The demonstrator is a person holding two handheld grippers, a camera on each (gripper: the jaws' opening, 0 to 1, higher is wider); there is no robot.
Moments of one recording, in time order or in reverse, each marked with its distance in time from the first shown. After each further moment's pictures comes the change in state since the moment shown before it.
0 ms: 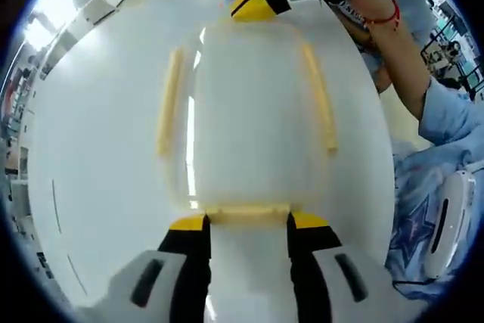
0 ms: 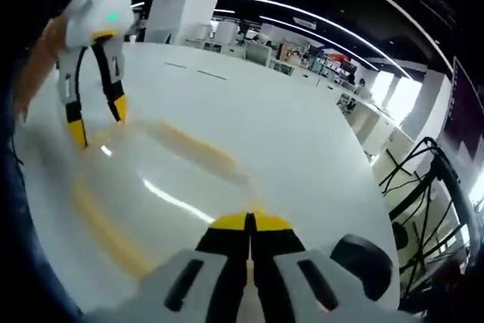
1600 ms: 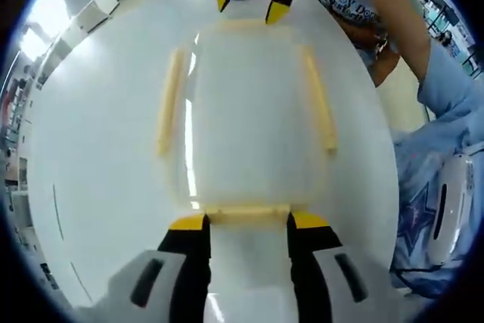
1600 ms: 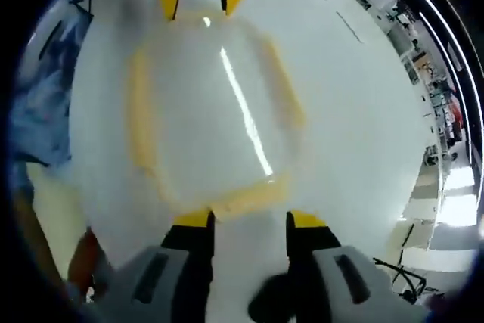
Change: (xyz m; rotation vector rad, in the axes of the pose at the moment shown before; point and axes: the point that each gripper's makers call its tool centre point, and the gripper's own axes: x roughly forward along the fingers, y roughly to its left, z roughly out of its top) left arm -0.001 0.004 -0.008 0.050 -0.020 -0.016; right arm -0.001 0.002 -0.013 -0.769 0.551 0.460
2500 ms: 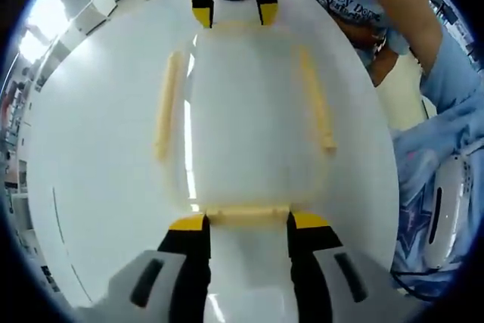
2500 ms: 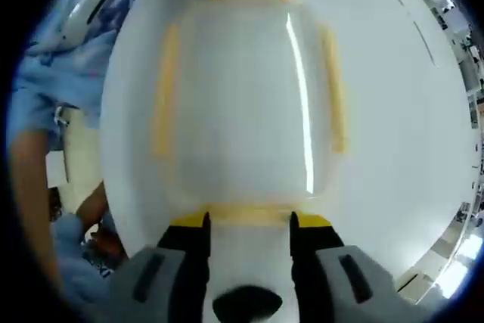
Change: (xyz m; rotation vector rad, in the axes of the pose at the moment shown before) left arm 0.001 0.001 0.002 0.011 -0.006 -0.006; right arm 0.014 0.004 0.005 -0.234 0.073 0.281
